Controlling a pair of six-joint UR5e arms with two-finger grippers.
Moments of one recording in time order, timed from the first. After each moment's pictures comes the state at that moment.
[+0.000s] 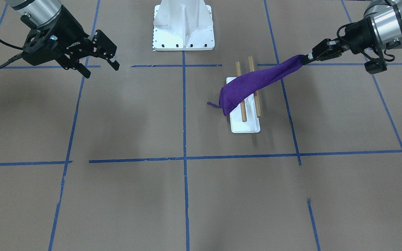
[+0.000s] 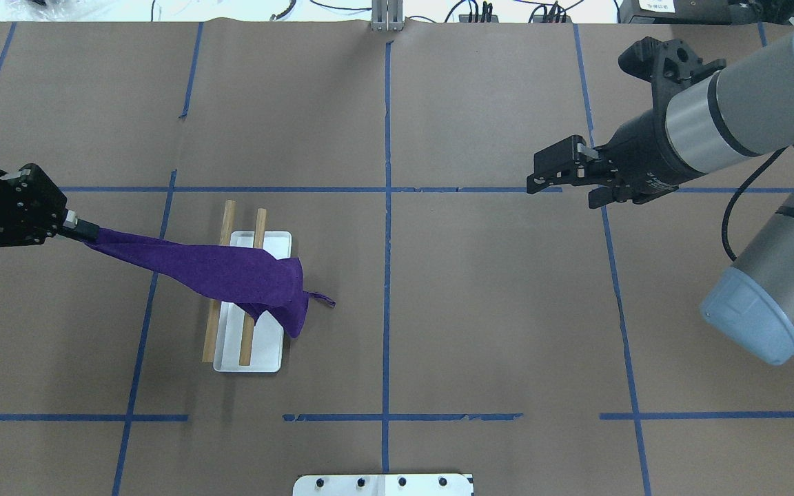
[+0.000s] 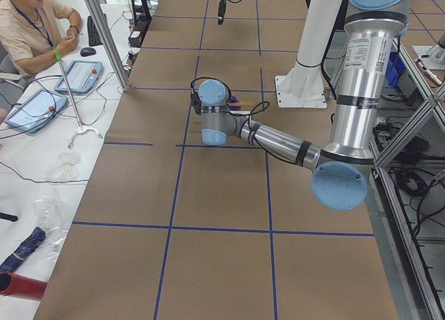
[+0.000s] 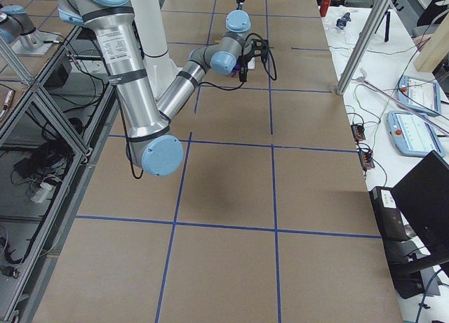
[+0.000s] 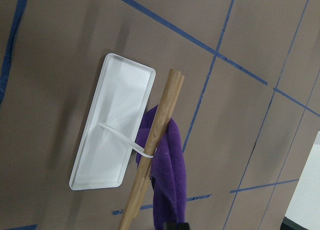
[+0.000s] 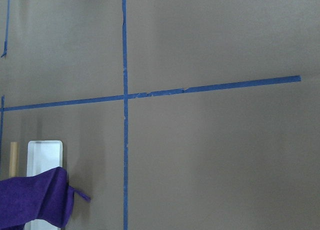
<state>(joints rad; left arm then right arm) -1.07 -1.68 -1.75 -2.81 -2.71 -1.85 0.85 -1.26 2.12 -1.40 2.19 1.21</state>
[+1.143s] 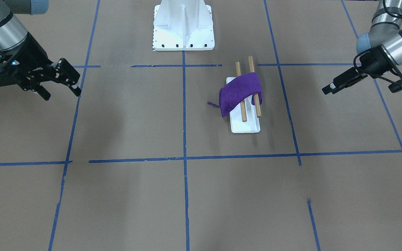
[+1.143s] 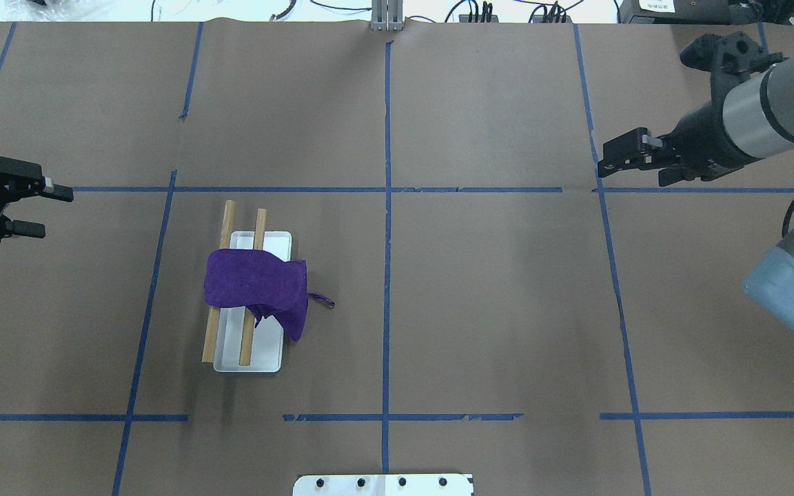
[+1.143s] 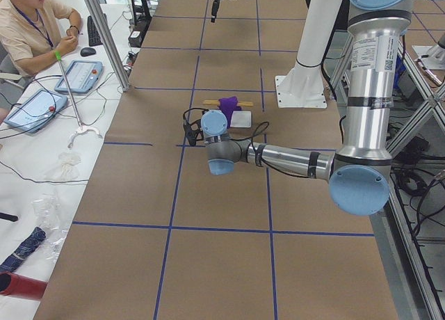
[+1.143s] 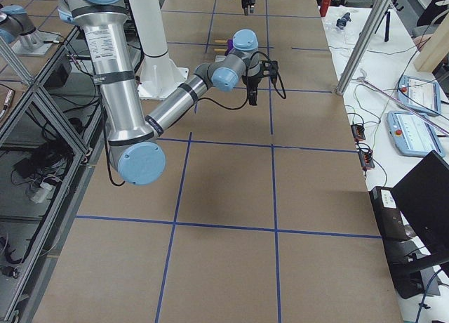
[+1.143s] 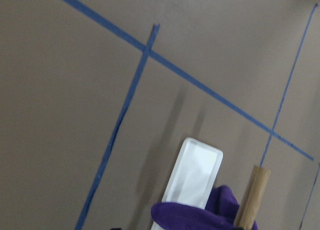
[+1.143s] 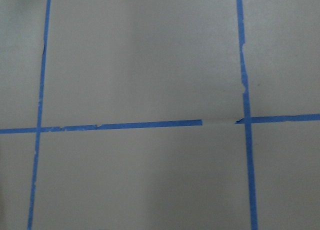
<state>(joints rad) -1.08 -1.58 -1.61 -2.83 -2.42 -1.67 0.96 -1.37 2.06 -1.40 2.14 1.01</state>
